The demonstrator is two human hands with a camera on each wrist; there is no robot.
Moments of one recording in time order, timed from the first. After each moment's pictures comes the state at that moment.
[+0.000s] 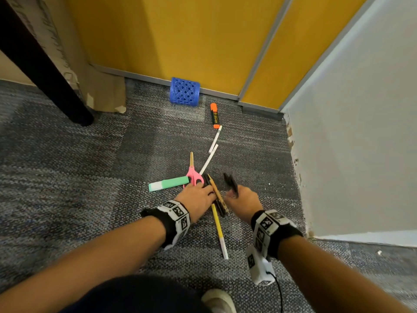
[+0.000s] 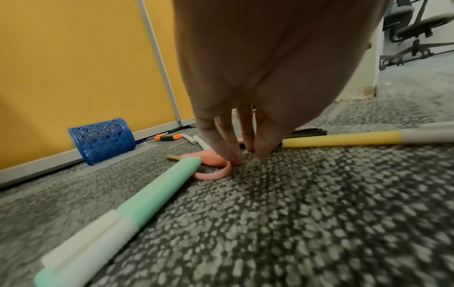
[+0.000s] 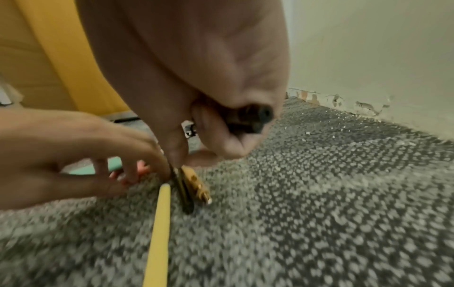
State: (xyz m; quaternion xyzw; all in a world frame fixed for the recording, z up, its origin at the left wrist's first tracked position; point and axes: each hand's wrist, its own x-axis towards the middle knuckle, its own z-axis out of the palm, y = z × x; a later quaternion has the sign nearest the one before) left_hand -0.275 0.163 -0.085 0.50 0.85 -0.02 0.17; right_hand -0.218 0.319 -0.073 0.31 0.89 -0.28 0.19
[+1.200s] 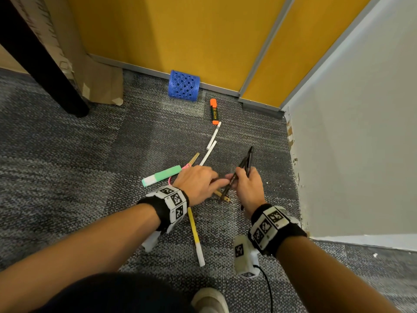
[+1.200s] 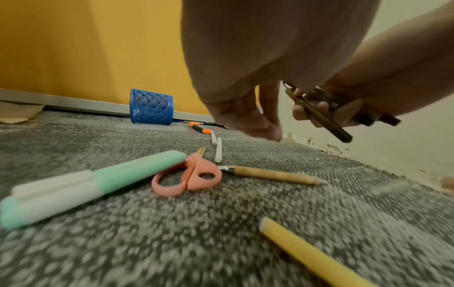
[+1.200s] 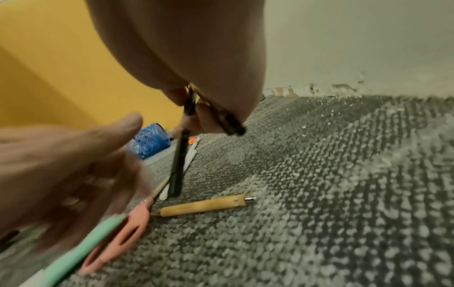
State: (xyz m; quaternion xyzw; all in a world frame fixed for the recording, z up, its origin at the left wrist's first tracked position) left_hand -0.296 0.179 -0.073 0.37 0.90 0.20 0.13; right_hand -0.232 0.323 -0.063 0.36 0.72 -0.59 -0.06
